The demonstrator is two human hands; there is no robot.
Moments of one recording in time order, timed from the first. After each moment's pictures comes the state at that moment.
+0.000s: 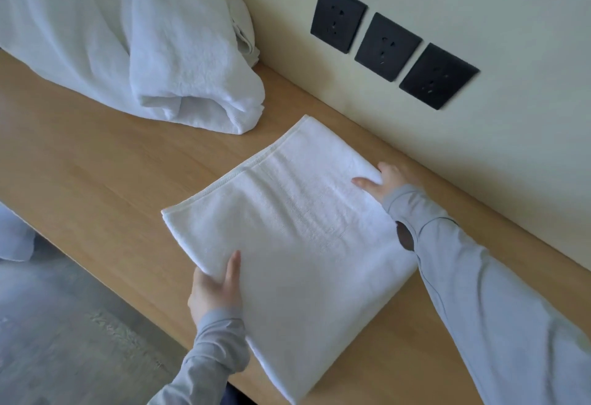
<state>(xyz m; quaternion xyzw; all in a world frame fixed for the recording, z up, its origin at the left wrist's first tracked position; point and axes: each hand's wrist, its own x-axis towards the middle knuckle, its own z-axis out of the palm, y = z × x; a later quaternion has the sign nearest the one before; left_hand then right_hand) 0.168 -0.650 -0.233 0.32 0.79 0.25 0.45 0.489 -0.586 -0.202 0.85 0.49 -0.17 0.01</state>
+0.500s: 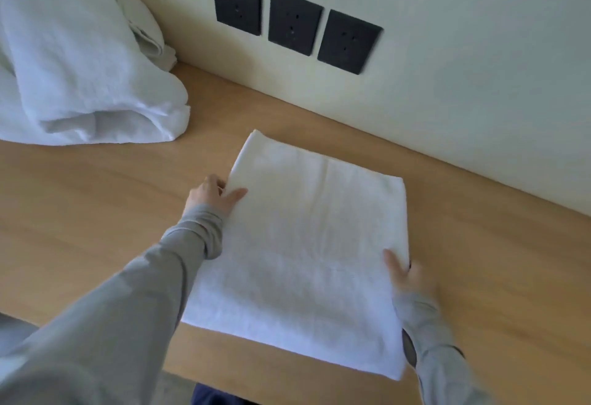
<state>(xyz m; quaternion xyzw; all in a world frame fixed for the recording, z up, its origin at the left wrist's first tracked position) 0.251 -0.533 -0.227 0.71 0.59 0.03 0.38 0.445 -0.818 -0.229 0.95 0.08 -0.21 -0.21</state>
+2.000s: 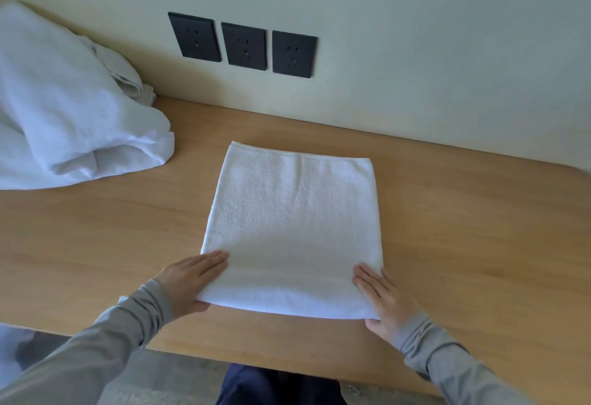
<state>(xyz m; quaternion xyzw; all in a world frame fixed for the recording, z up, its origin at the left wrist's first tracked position) 0.134 -0.588 -0.222 1.00 0.01 -0.05 0.06 0.387 -0.906 -0.226 0.77 0.63 -0.05 0.00</state>
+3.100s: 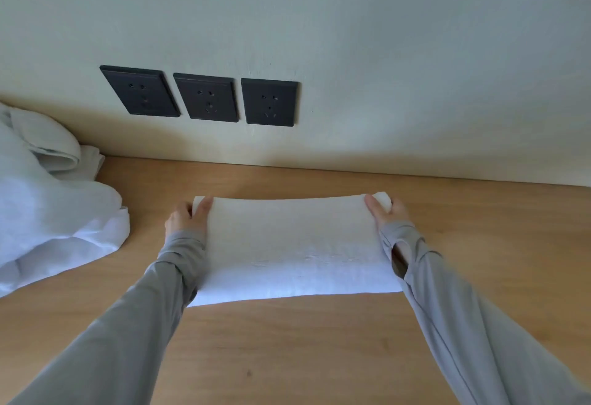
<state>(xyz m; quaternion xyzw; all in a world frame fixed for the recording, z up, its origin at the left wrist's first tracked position) 0.352 -0.443 -0.233 0.71 0.57 0.10 0.40 0.572 -0.710 -0.219 0.86 -0.01 -0.23 -0.46</state>
